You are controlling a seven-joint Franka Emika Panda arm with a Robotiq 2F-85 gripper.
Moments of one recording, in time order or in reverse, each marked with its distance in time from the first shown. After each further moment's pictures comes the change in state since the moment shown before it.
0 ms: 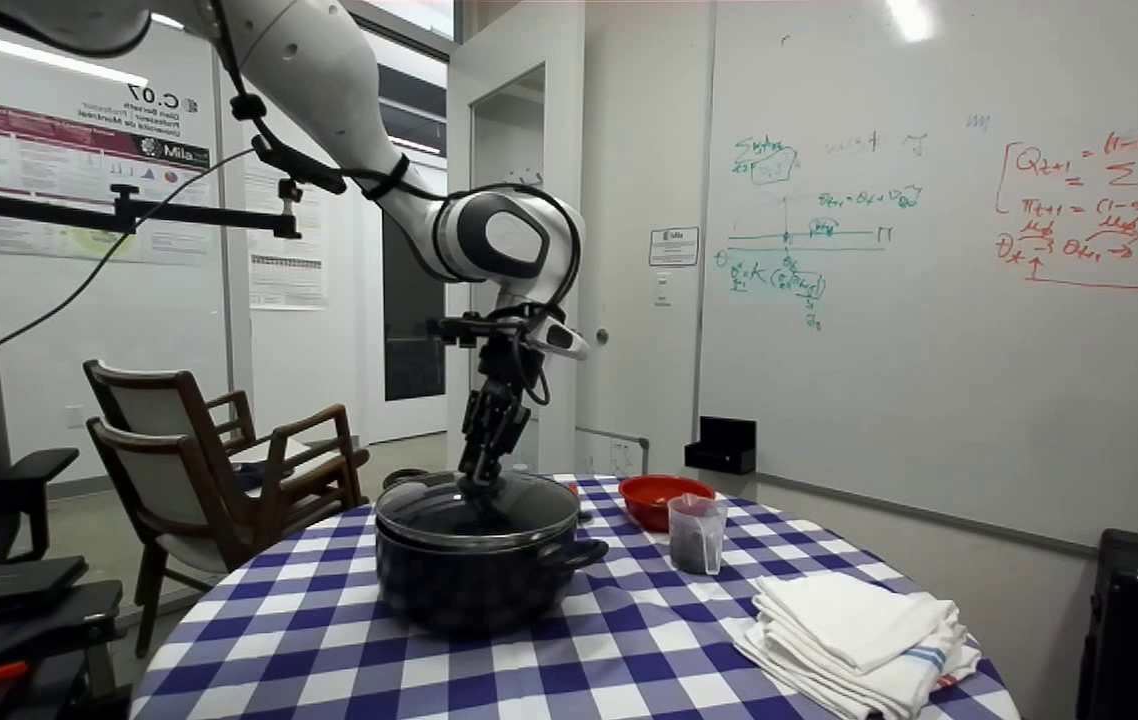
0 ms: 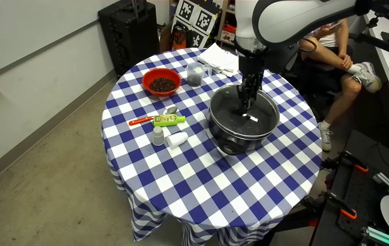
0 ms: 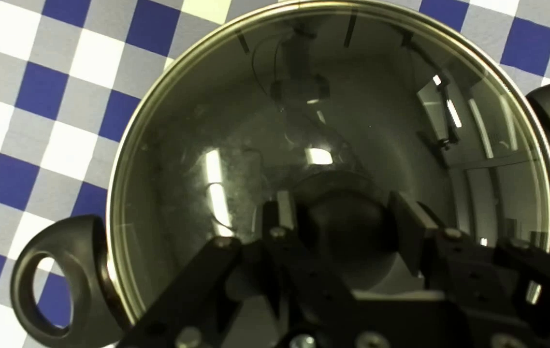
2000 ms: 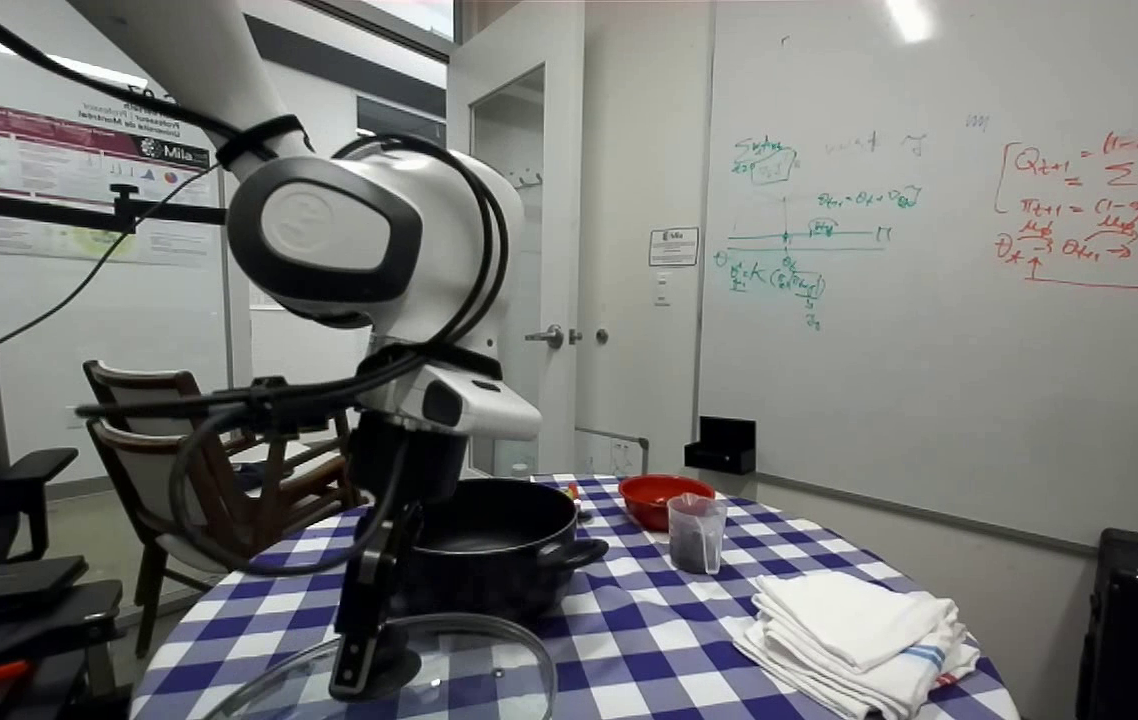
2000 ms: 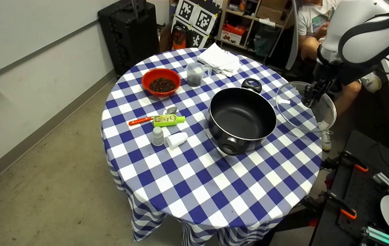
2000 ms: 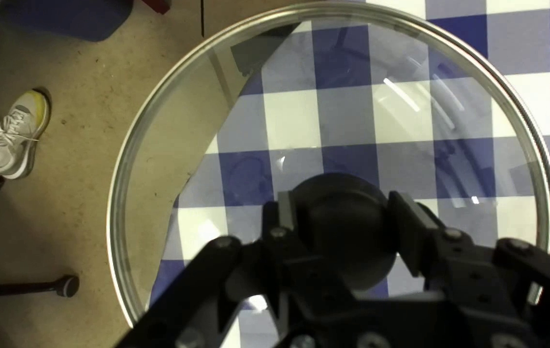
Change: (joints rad) arm -0.253 -0.314 -0.219 -0.648 -0.120 0.440 0.032
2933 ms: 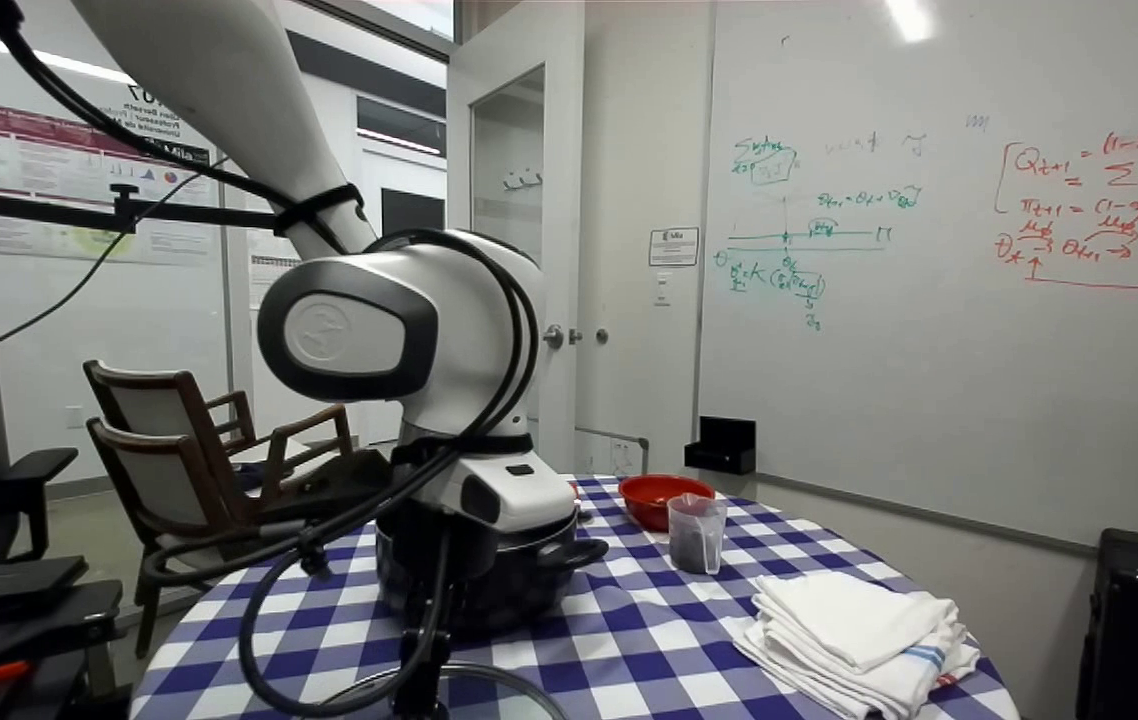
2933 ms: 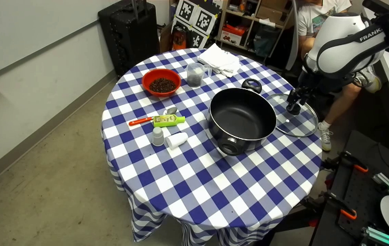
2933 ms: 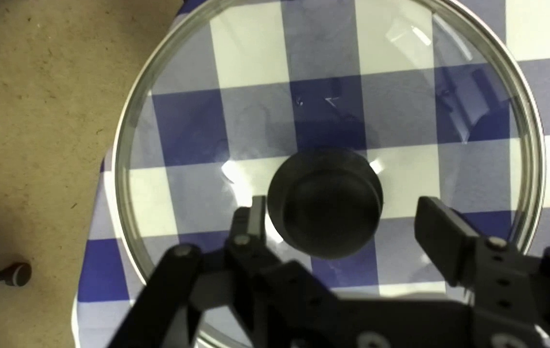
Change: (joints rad) arm -0.020 0.172 0.020 0.063 0.171 0.182 -0.120
